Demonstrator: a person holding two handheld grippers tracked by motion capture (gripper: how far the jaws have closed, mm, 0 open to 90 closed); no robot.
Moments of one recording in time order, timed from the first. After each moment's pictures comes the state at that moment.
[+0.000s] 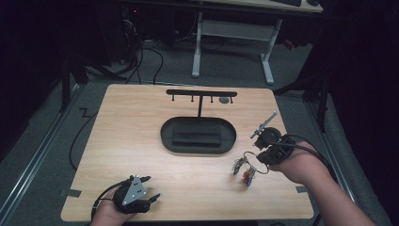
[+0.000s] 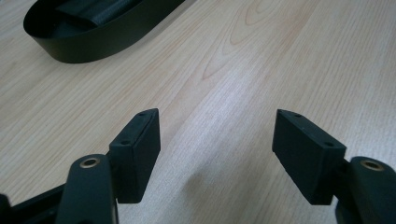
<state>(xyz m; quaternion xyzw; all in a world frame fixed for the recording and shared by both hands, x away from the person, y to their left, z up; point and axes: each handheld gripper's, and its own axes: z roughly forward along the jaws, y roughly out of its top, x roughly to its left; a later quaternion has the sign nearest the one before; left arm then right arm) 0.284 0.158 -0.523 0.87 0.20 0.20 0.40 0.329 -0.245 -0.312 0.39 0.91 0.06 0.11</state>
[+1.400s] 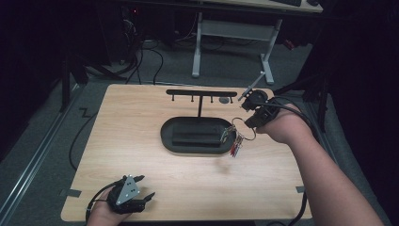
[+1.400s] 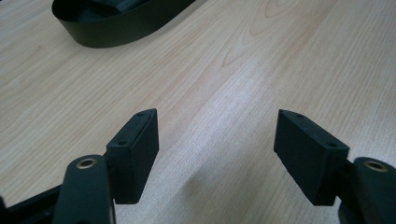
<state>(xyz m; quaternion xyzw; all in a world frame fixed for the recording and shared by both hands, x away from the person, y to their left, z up) 0.282 0.172 -0.523 0.87 0.22 0.20 0.40 0.404 -0.218 -0.270 0.38 0.91 0.09 0.15</state>
